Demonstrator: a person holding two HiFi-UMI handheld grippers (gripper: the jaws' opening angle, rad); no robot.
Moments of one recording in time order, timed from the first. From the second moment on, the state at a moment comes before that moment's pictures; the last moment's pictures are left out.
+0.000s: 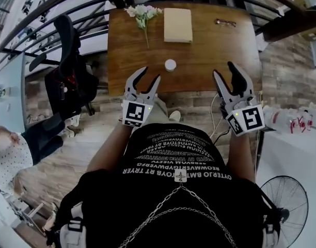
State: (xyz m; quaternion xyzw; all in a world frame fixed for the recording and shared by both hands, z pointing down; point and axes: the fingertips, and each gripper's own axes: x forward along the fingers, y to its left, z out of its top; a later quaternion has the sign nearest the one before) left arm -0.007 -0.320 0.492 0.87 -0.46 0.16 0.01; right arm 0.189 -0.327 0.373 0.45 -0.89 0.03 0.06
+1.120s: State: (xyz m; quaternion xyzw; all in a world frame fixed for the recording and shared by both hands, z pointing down) left arm 0.062 -0.382 0.752 0.90 -0.34 0.26 0.08; right arm 0.191 -0.339 0.440 0.48 -0.86 0.12 0.15
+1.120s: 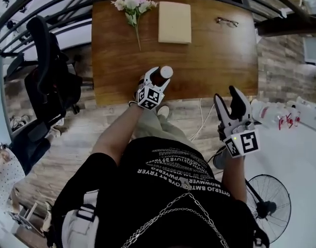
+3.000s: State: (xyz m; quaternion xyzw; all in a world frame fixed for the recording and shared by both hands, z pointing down) left arm 0.123 -0.291 0.441 0.93 -0.25 0.26 0.08; right arm 0.149 -0.285 0.355 0.32 -0.94 0.12 0.06
